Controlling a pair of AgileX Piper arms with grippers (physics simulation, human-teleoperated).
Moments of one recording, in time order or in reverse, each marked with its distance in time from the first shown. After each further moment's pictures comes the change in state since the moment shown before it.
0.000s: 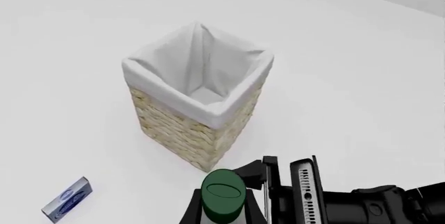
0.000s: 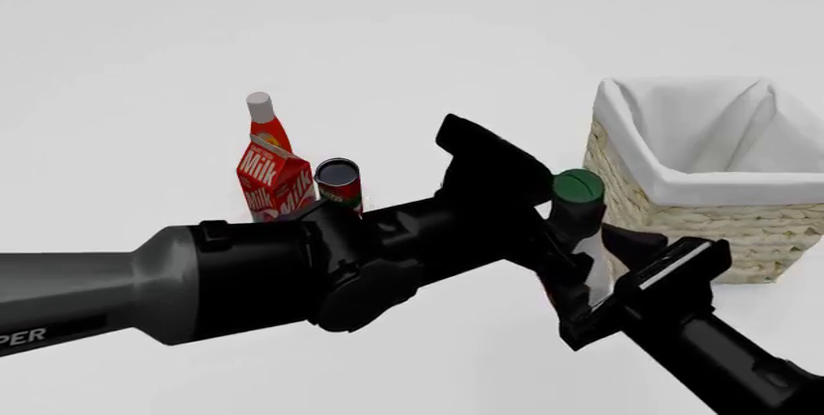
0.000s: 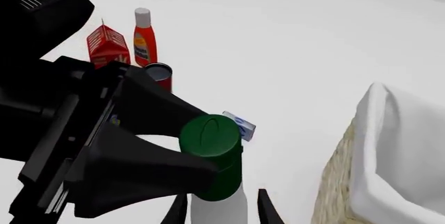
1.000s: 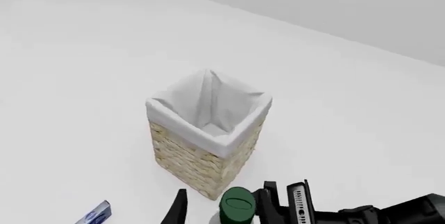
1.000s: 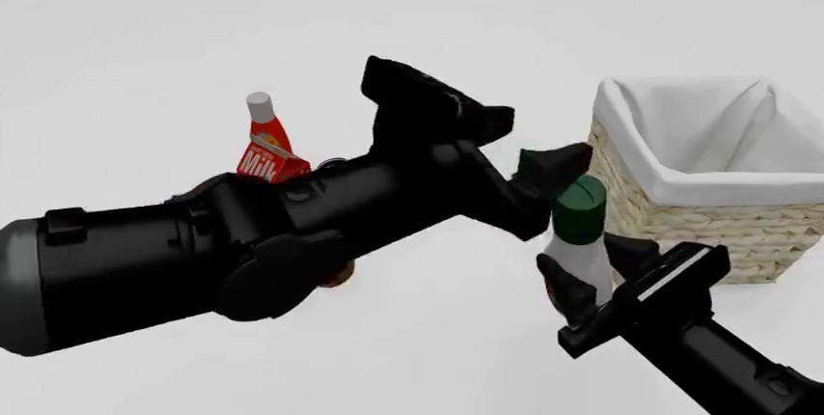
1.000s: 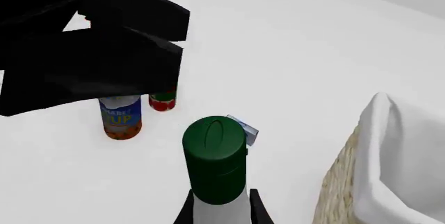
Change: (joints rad) left arm 0.039 -0.182 0.065 -0.043 0.000; right arm 0.023 -0.006 0.015 -0.029 -0.038
